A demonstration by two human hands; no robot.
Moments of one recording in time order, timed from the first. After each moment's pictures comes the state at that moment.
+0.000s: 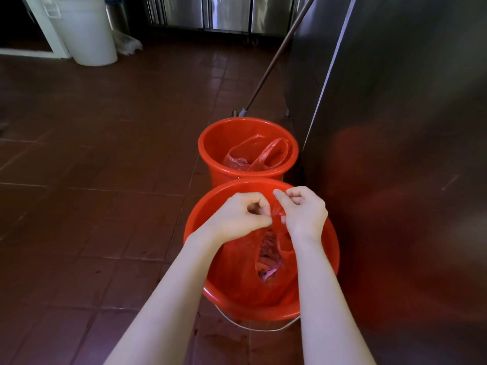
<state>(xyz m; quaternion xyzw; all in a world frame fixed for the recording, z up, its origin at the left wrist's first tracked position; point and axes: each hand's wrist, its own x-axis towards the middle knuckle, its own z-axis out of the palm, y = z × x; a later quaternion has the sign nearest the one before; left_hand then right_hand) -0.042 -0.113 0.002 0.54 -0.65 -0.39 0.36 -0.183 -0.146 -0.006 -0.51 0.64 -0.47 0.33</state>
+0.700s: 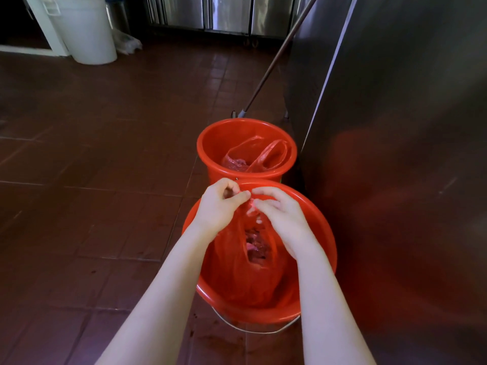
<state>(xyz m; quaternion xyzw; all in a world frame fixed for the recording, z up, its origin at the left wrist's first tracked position) -0.024 -0.125 -0.015 0.61 -0.50 -0.33 0.51 -0.179 -0.138 -0.003 -0.59 0.45 -0.37 0.55</state>
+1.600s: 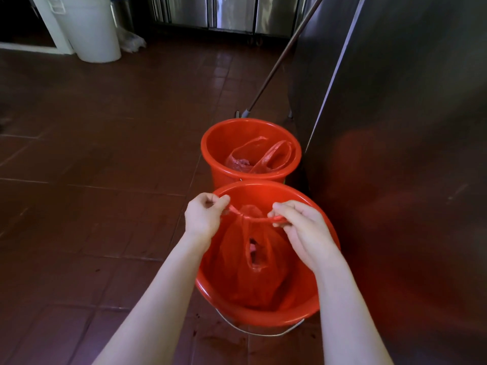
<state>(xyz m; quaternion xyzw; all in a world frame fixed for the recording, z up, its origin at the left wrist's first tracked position) -0.006 -0.115 -0.033 0.68 -0.30 -0.37 0.55 -0.202 -0.138 -0.015 -0.52 0.41 -0.42 0.62</state>
